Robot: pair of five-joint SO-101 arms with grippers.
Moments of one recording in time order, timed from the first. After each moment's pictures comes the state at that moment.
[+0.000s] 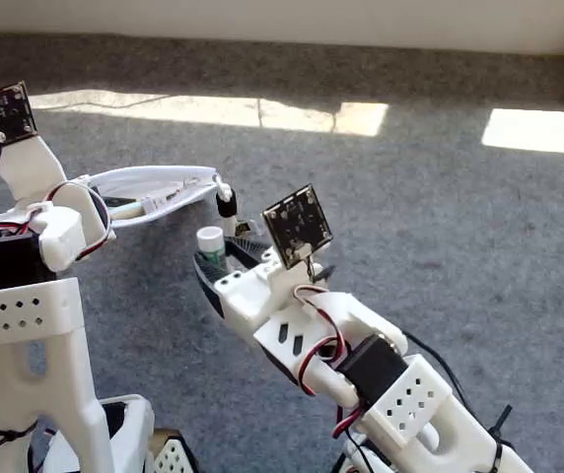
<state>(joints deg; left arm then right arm) -17.0 -39.0 22.6 75.0 16.7 -48.5 -59.4 53.3 32.0 -8.0</state>
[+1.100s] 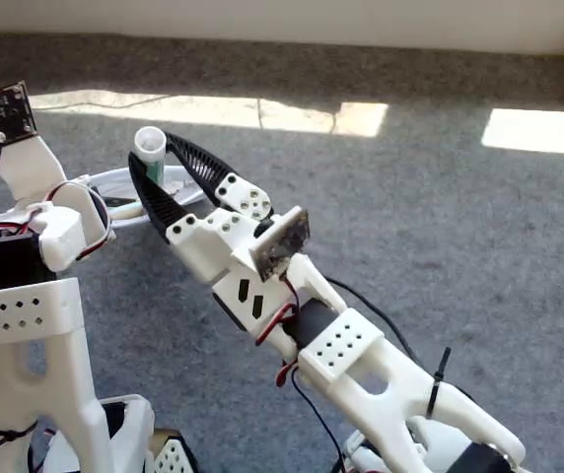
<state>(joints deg) -17.0 -39.0 22.6 75.0 16.7 -48.5 -32.5 53.3 -34.6 5.2</state>
